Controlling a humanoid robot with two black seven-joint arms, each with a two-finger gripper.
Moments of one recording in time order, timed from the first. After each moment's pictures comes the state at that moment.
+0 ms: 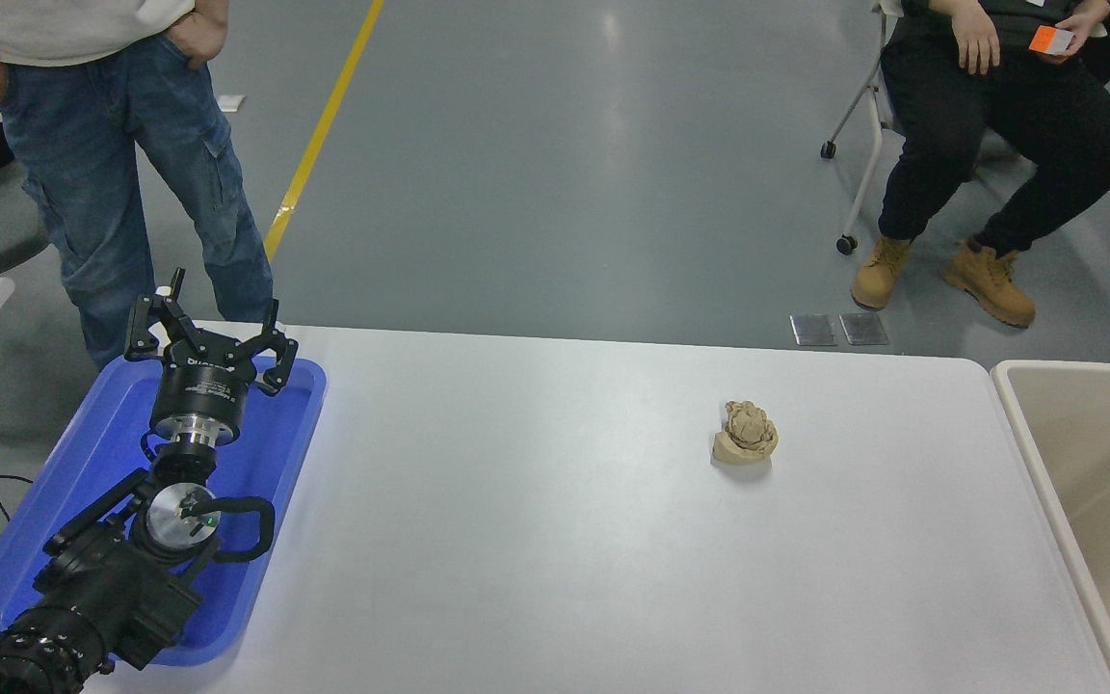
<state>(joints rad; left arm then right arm) -0.59 0.18 -0.97 -0.45 -0.09 -0.56 -0.50 0.70 -0.61 -0.81 0.03 -0.31 -0.01 0.08</state>
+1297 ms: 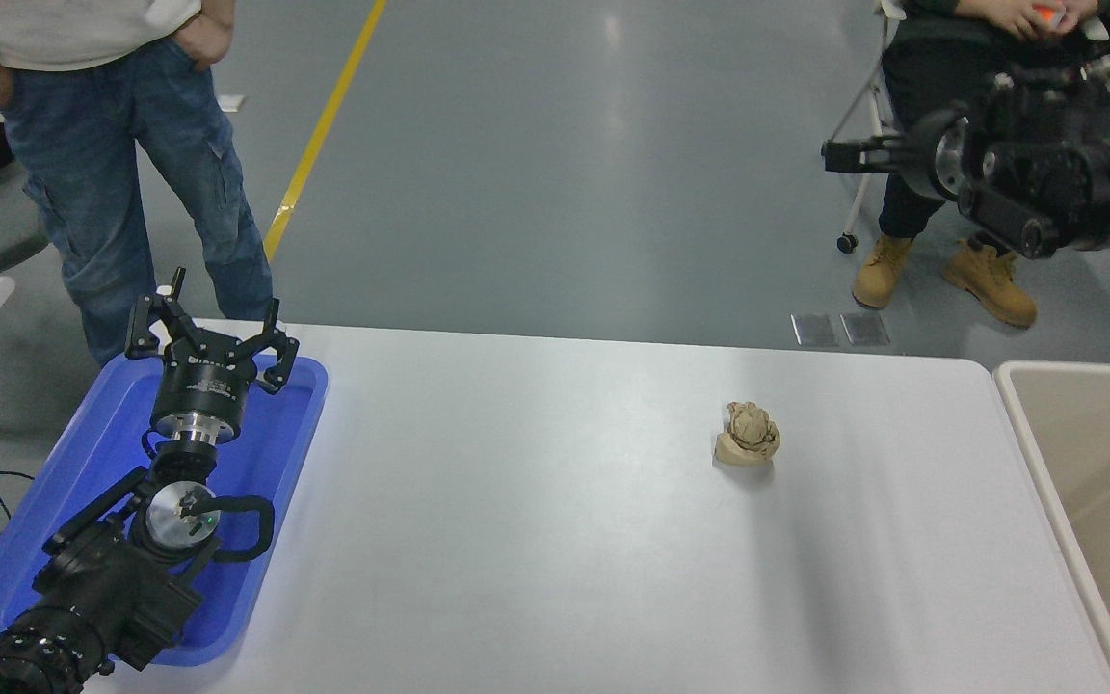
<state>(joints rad) -0.59 0.18 -0.97 -0.45 -0.09 -0.56 -0.50 1.77 -0.19 -1.20 0.69 -0.32 0.27 0.08</state>
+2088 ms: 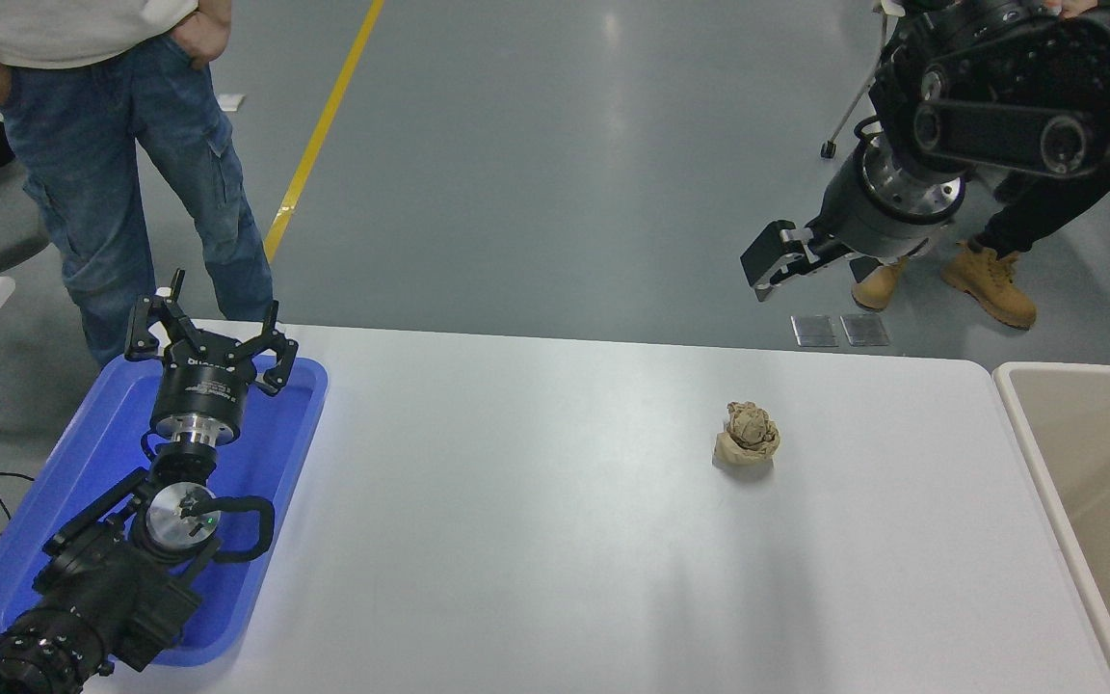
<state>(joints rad) -0.59 0.18 -0.97 -0.45 -0.09 -0.56 -0.50 2.12 -0.22 -1.21 1.13 -0.32 0.74 0.08</state>
